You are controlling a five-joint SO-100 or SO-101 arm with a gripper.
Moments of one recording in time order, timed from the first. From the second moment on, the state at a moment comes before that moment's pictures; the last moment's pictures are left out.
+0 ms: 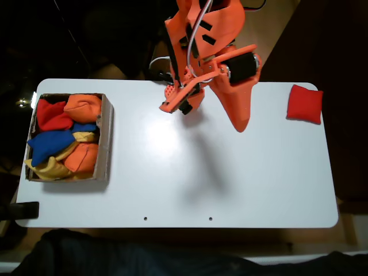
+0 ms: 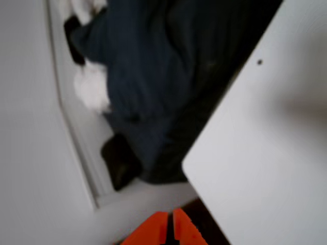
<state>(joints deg) -23.7 124.8 65.2 92.8 -5.3</state>
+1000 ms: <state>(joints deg) -39.6 104.8 59.2 85.7 -21.7</state>
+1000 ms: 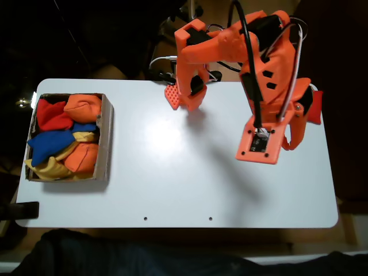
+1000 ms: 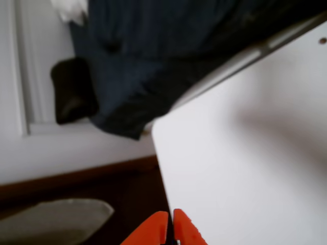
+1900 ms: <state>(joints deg) -50.3 95.1 59.2 78.8 -37.5</state>
